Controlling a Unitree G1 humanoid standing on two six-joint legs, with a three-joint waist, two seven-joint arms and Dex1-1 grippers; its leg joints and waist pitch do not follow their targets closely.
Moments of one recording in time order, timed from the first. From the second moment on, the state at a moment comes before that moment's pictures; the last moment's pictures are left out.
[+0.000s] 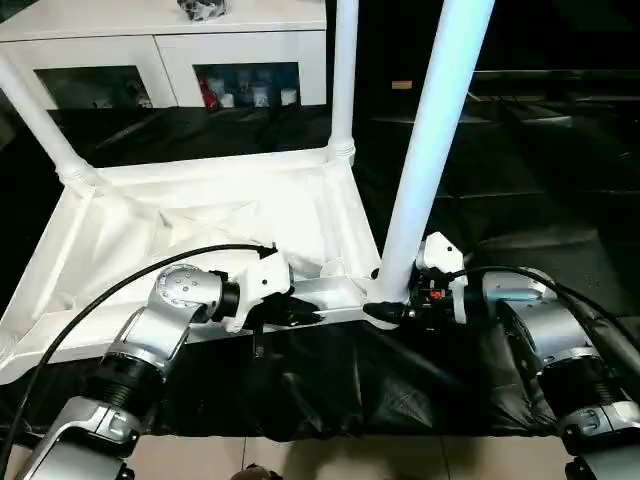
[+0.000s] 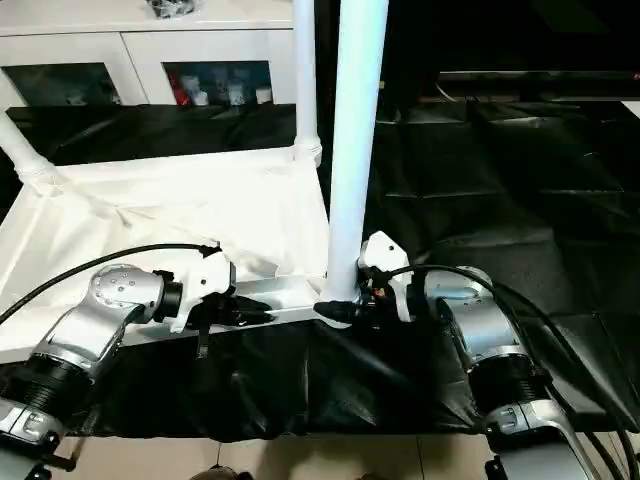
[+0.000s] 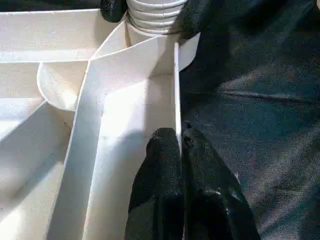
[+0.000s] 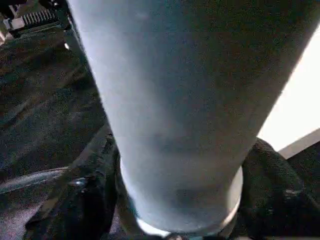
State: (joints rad) left arm -0.48 0.39 -0.28 0.45 0.02 0.02 -1.22; right arm -0.48 -0.37 0.16 0.52 0.09 0.09 1.20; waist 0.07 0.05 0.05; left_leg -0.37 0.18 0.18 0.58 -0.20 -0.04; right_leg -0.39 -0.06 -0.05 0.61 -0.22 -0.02
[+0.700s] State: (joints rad) left arm -0.50 0.14 -0.25 0.48 0.16 0.14 -0.77; right arm -0.43 -0.01 -0.06 0.55 -0.01 0.06 0.25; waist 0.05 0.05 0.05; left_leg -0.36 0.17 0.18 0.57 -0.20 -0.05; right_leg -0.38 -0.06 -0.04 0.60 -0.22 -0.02
